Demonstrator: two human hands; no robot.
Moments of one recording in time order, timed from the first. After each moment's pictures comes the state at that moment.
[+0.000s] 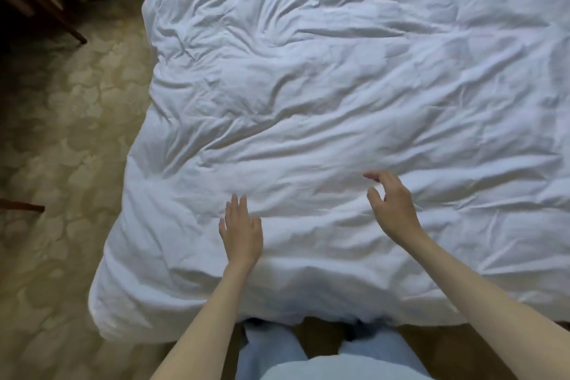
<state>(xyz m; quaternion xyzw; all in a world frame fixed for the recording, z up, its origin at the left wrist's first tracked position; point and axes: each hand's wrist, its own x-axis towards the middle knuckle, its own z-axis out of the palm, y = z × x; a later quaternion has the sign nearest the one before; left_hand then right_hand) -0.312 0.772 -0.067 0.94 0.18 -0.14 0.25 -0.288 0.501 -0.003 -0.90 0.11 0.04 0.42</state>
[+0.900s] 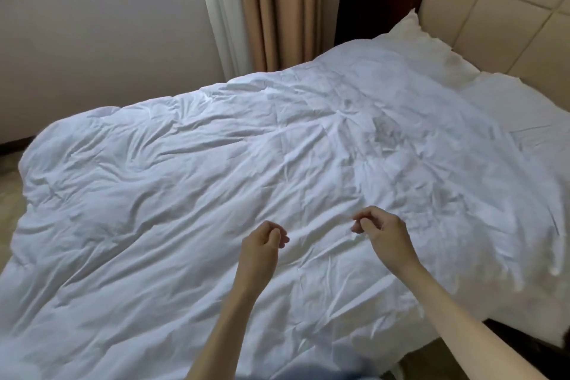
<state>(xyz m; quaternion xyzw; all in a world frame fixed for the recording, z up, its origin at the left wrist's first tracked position) -0.313 0.392 0.114 0.82 -0.02 -0.17 0.55 -0.381 0.173 0.108 -0.79 0.25 -0.08 0.55</state>
